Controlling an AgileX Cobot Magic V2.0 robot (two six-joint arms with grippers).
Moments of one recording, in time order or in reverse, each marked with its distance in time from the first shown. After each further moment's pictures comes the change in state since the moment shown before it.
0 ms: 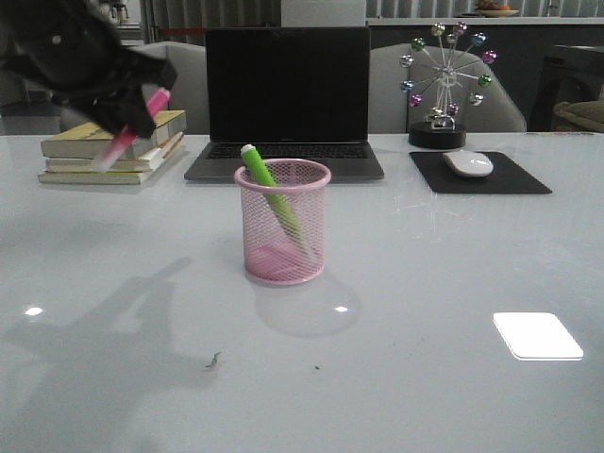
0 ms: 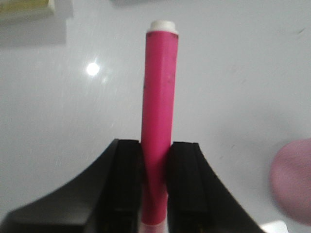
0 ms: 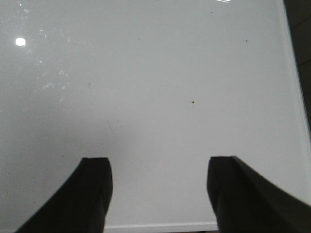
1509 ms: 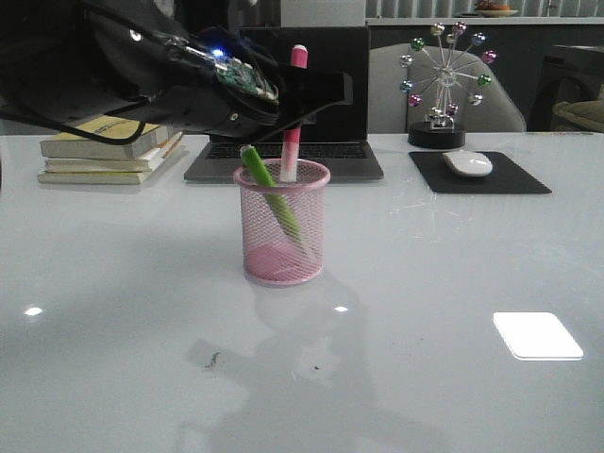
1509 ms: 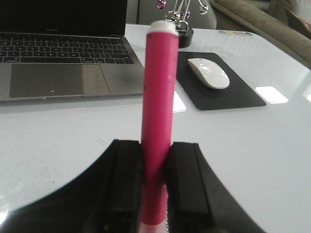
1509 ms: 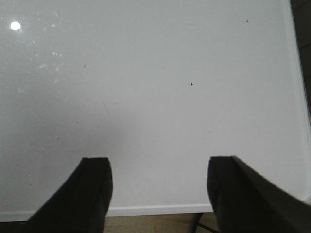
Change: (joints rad) left arm -0.404 0.060 0.348 -0.335 -0.995 -0.002; right arm 0.000 0.000 0.000 -0.002 0.056 0.000
